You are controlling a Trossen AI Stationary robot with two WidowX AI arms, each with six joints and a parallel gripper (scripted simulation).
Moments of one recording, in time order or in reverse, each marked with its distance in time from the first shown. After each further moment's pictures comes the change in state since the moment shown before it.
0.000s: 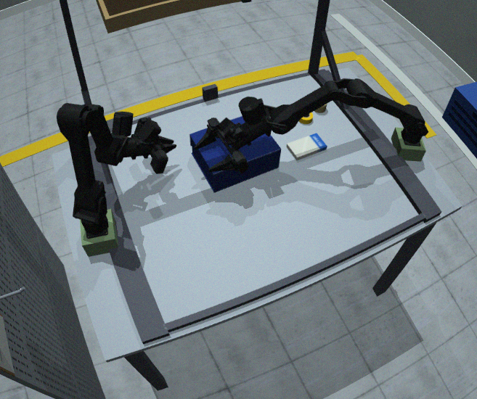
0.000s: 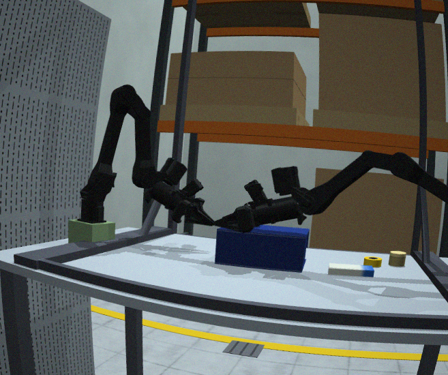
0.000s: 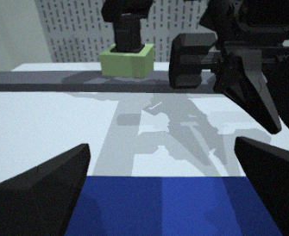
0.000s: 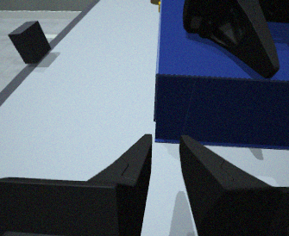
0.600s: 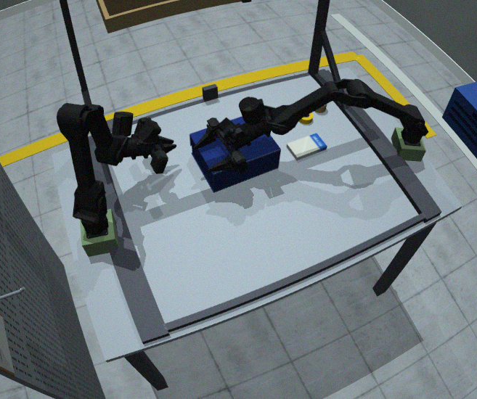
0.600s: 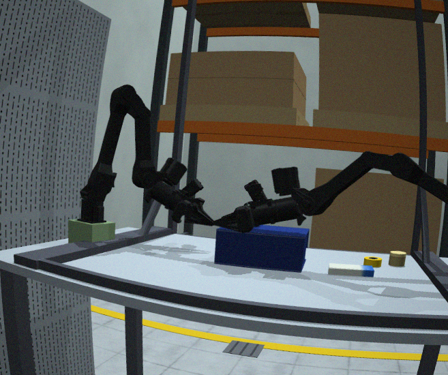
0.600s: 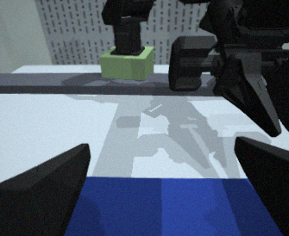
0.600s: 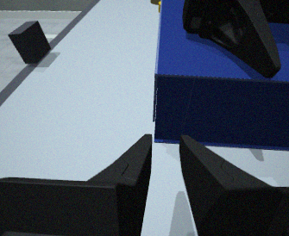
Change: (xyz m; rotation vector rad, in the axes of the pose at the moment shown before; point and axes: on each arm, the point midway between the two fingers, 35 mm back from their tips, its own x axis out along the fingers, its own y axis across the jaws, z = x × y) left arm 0.001 0.000 0.001 -0.003 -0.013 -0.001; right arm 0.000 0.000 0.000 0.000 0.000 0.000
